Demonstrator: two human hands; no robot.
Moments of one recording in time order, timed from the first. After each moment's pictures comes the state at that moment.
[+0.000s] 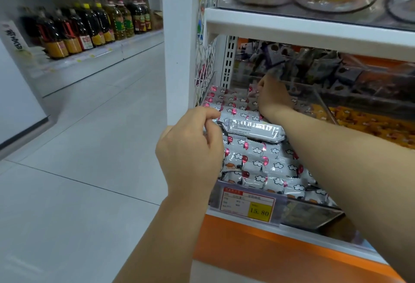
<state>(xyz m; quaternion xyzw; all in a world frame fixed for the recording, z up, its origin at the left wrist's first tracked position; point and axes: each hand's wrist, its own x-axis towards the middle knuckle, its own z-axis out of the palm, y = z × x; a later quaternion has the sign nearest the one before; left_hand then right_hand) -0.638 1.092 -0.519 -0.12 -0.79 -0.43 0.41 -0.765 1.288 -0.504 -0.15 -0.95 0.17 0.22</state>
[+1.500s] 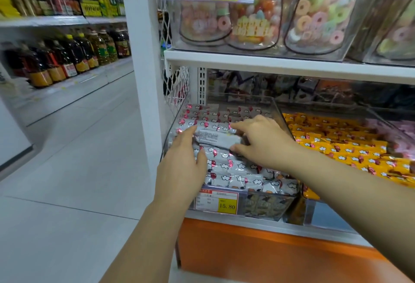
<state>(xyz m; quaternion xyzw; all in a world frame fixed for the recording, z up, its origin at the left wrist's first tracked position) -0.621 1.101 -0.516 -0.15 -0.90 -0.39 0.14 -0.608 1.269 -0.463 0.03 -1.00 0.02 0.07</state>
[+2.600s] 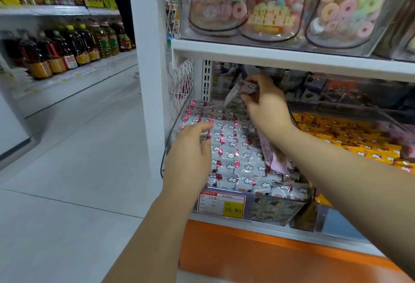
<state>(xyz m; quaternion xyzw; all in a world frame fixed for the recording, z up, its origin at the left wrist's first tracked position) -0.636 1.110 -0.517 -0.15 -0.86 -0.47 0.12 -0.669 1.279 -0.464 -0.01 -0.90 0.28 0.33</state>
